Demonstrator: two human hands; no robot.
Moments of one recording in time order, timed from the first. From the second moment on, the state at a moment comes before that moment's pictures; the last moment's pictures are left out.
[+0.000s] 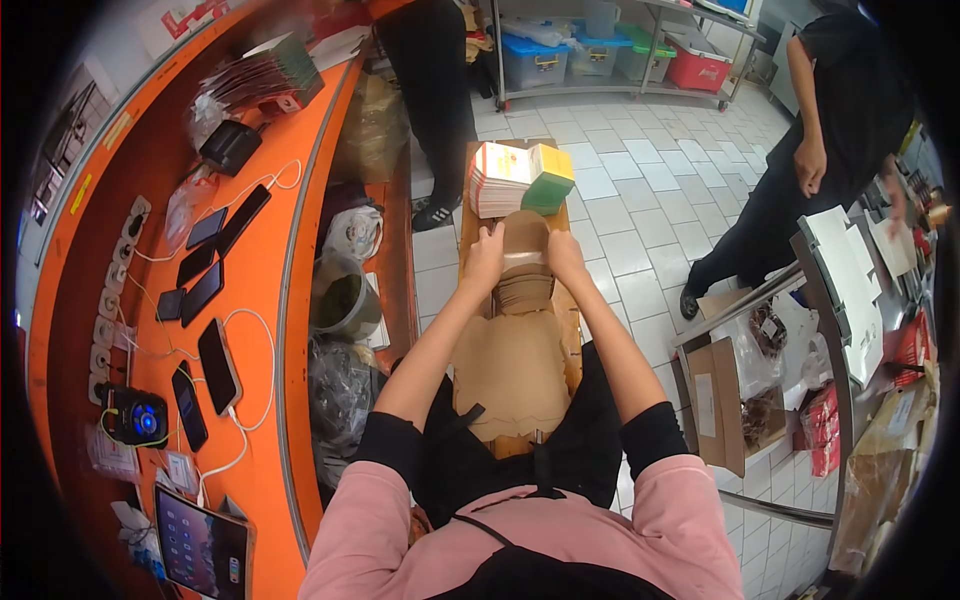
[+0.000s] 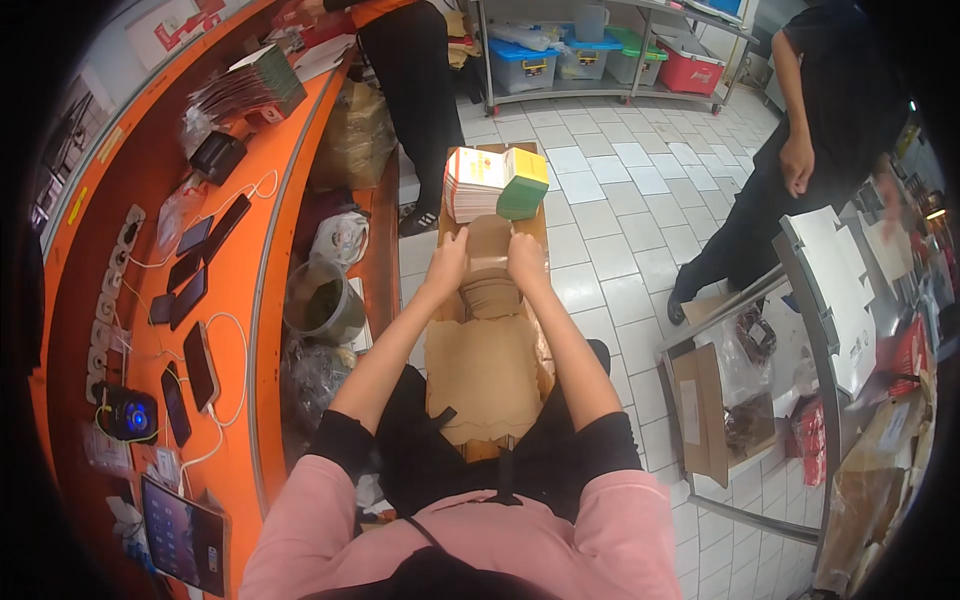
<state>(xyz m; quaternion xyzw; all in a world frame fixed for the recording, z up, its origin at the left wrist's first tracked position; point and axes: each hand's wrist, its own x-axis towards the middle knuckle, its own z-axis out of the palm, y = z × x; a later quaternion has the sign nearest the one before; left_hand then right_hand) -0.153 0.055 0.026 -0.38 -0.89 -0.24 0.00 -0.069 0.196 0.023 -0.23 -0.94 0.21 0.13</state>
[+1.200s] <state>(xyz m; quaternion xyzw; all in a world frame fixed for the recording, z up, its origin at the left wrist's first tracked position) -0.041 -0.128 -0.154 -0.15 -0.88 -0.45 -0.05 0.116 0.109 -0.151 -0.40 -0.76 0.48 0.16</state>
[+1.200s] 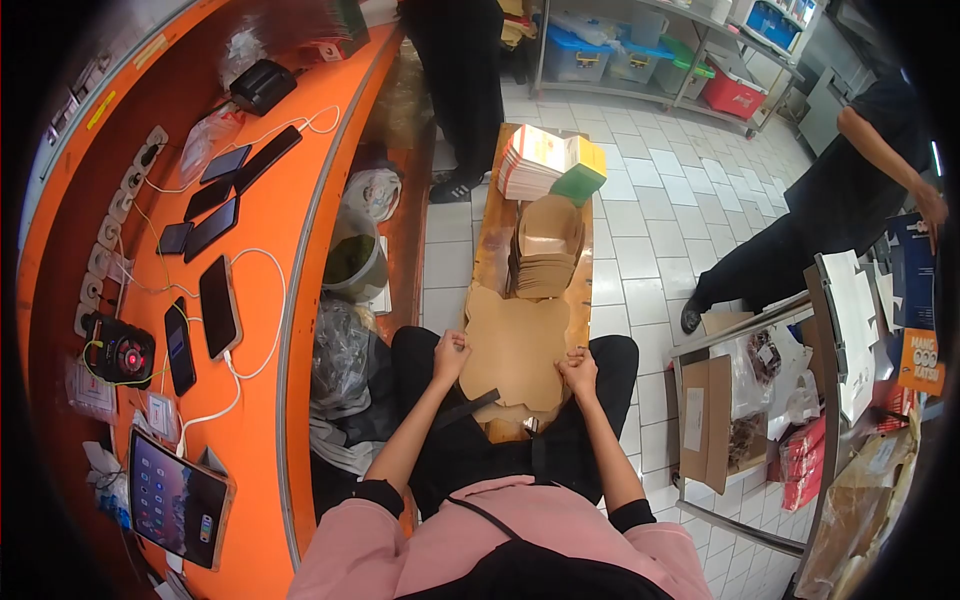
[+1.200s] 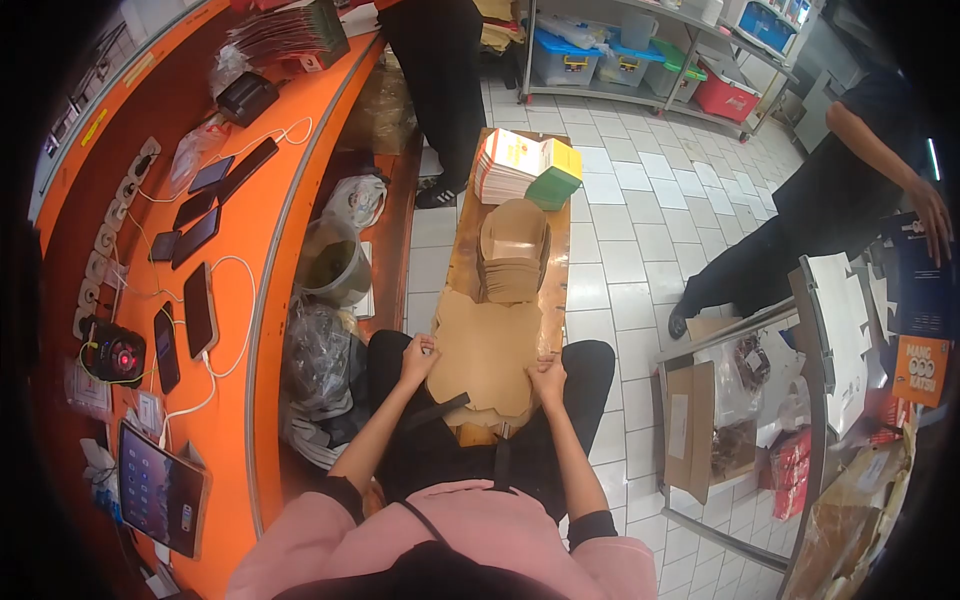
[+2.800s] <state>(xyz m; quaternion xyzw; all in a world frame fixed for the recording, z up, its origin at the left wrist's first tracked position) -0.012 -0.088 0.113 -0.35 -0.75 -0.53 -0.21 0.089 0.064 0.124 -0.11 -0.86 0.46 0.17</state>
